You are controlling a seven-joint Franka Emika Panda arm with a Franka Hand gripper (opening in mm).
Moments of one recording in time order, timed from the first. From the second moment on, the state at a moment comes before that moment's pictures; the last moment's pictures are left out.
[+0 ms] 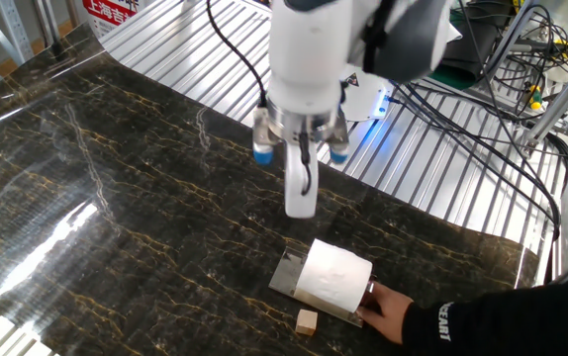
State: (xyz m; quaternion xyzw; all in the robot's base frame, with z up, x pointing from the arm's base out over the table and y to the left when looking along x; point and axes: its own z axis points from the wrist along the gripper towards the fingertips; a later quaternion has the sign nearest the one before) arm 0.505 0.073 0.263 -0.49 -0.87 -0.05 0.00
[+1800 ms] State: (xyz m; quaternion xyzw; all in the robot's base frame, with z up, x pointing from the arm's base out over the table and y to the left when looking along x) arm 0.510 0.088 0.238 -0.51 -0.86 -0.05 -0.01
